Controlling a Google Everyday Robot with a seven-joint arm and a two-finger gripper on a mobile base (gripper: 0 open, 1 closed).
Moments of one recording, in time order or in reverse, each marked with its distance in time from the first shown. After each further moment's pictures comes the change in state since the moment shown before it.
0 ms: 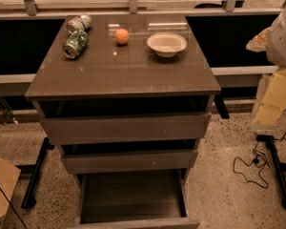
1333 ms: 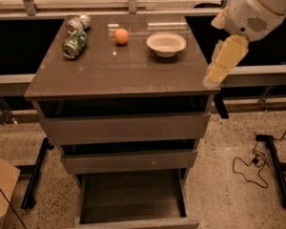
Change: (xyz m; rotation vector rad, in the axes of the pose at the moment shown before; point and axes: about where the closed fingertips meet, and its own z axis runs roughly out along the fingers) arm -0.071 -0.083 0.036 0.006 -0.210 0.024
